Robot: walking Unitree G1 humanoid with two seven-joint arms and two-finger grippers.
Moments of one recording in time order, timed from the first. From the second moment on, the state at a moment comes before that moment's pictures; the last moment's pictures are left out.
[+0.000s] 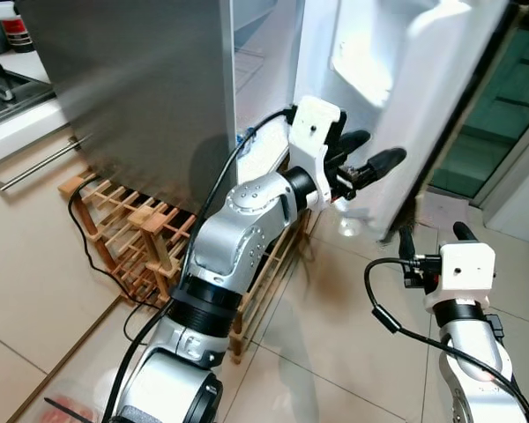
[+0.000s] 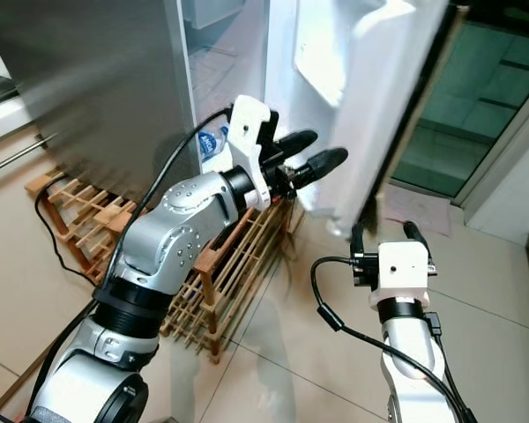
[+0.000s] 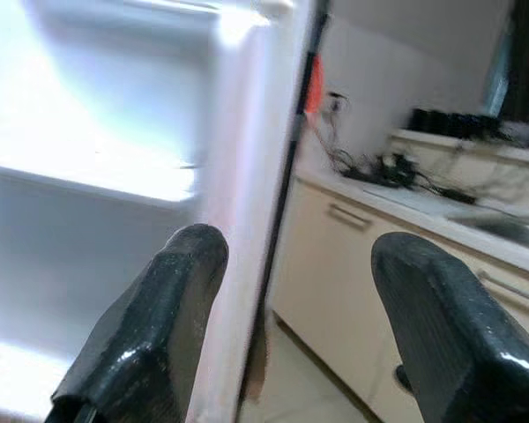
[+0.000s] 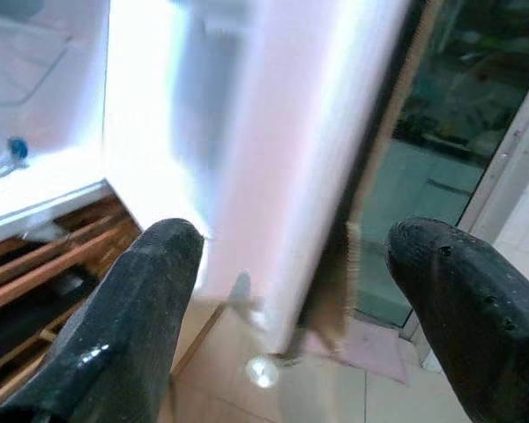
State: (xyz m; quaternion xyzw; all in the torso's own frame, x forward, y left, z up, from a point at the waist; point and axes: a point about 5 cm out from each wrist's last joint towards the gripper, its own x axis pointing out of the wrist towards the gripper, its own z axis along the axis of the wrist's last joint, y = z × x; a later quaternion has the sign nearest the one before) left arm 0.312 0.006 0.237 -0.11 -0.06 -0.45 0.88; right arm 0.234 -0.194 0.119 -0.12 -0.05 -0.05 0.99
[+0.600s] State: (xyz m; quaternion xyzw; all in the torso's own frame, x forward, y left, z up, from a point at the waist) left arm 0.283 0.176 0.139 -0.01 0.01 0.05 1.00; right arm 0.262 -0.191 0.117 -0.11 -0.05 -0.03 0.99
